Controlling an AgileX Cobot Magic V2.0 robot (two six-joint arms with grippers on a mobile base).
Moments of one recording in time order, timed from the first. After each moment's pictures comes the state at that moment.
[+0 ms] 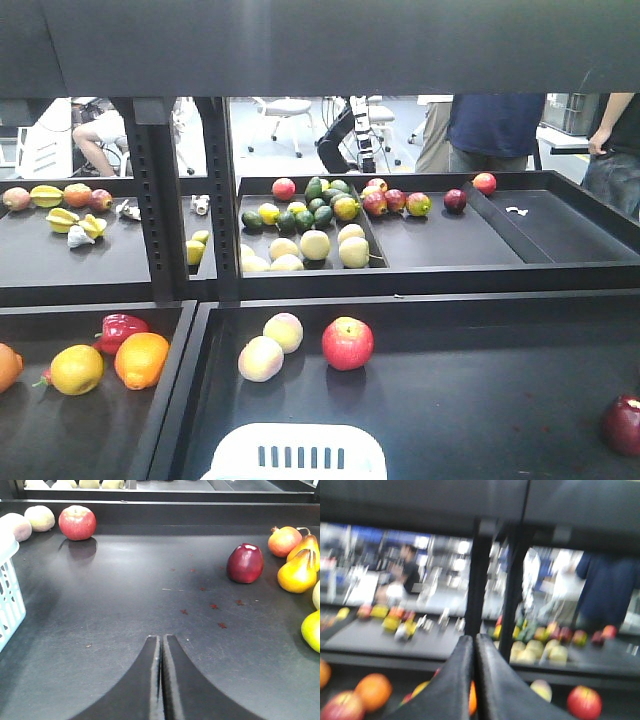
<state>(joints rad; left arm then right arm) 0.07 0.15 -0.45 0.09 0.24 -0.23 -0.02 -0.01 0.03 -0.05 0.37 -0.01</state>
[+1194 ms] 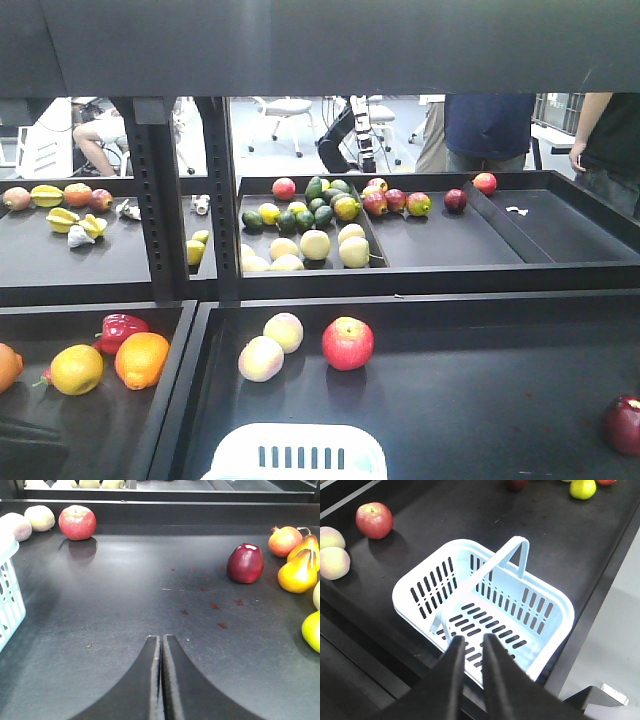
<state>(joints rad) 0.07 0.97 -1.02 -0.85 1.14 1.10 -0.02 -0.01 0.03 -0.05 0.37 -0.01</state>
